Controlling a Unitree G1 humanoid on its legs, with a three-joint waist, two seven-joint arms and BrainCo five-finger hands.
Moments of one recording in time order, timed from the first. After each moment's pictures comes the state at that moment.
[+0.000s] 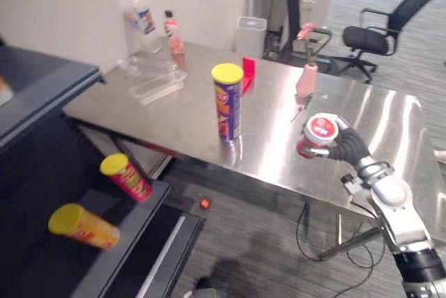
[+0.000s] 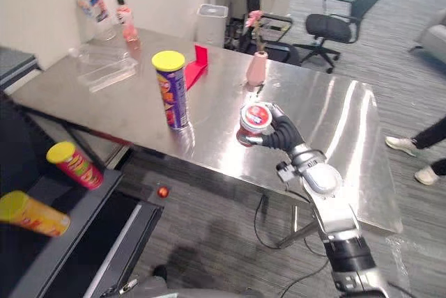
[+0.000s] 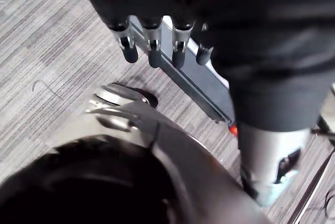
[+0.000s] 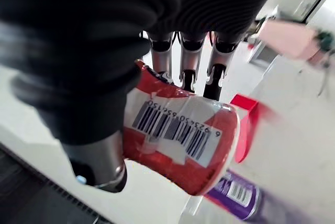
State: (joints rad) left arm 0.28 0.13 0.12 0.90 -0.31 0.05 0.04; right arm -0.23 -0.48 0.06 -0.10 0.14 -0.18 0.25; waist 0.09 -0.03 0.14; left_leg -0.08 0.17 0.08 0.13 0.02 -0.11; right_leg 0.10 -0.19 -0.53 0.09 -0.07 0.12
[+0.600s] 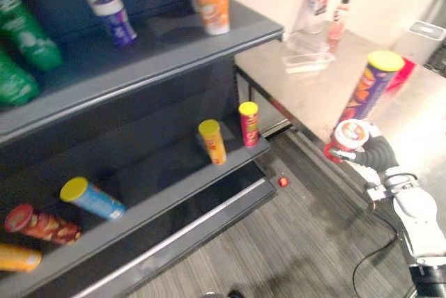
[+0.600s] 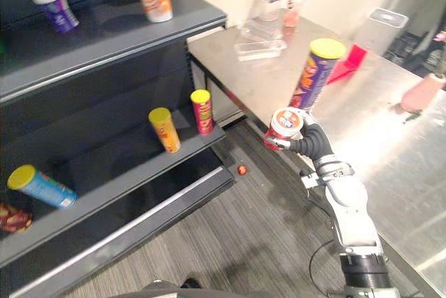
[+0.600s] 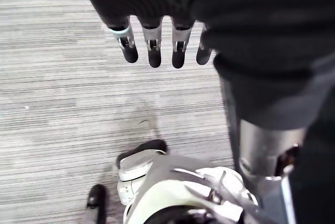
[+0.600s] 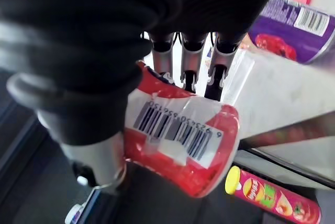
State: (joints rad) left arm 0.35 0.10 0.18 1.03 -0.25 0.04 0.01; right arm -0.02 -0.49 -0.13 -0.11 0.12 -0.18 0.20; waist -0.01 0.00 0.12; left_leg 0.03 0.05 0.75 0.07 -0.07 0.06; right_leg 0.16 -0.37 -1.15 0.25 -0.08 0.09
